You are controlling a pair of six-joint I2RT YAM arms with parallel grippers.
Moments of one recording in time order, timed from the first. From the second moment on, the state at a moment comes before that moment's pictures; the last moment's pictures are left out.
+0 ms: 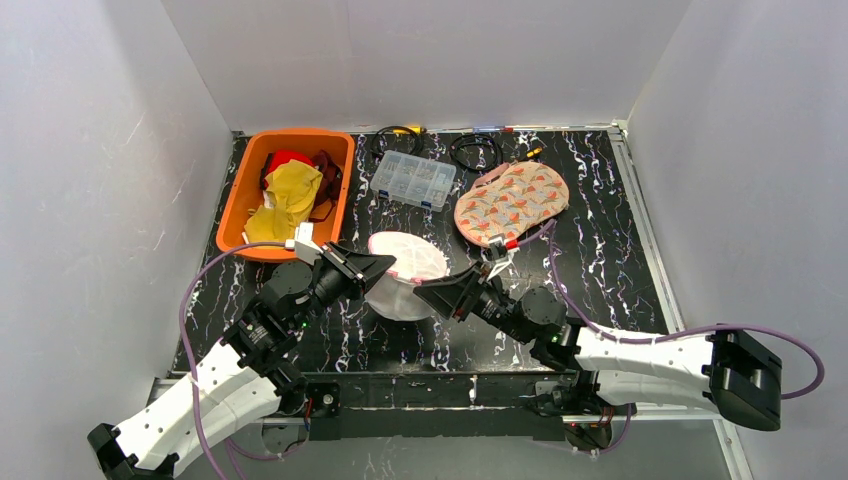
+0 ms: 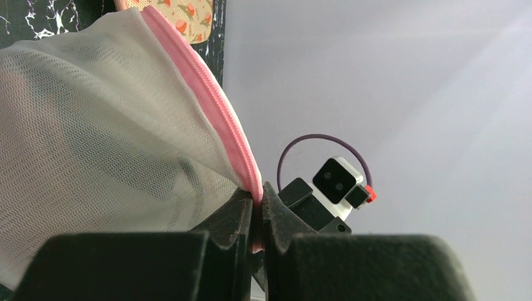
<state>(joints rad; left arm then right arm) -0.77 0.58 0.58 -0.17 -0.08 -1.43 1.20 0.98 0.39 0.77 0.16 0.82</state>
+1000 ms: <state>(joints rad) -0.77 0.58 0.58 -0.16 -0.06 -1.43 1.20 1.00 0.39 0.75 0.17 0.84</state>
